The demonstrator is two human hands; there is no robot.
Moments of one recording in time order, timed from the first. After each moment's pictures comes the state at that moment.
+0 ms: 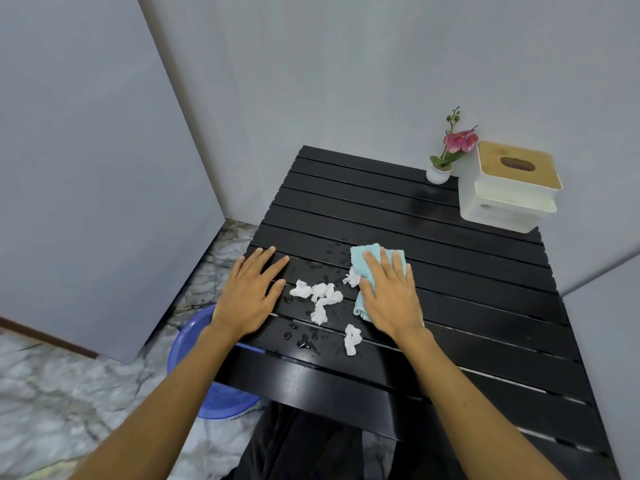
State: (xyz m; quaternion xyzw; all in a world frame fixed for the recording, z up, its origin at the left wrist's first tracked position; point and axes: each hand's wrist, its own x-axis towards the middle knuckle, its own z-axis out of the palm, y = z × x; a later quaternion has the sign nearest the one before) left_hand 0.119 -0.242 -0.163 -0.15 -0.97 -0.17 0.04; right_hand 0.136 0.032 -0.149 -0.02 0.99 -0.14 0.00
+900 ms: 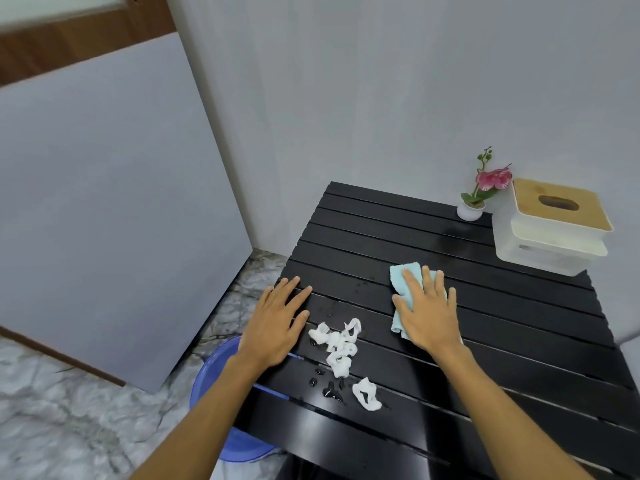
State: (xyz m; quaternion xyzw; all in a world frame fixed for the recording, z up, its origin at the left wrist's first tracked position) left_hand 0.105 -0.244 -0.159 -0.13 -0.97 -0.18 0.03; right_hand 0.086 0.048 -0.142 0.04 0.99 -0.13 0.03
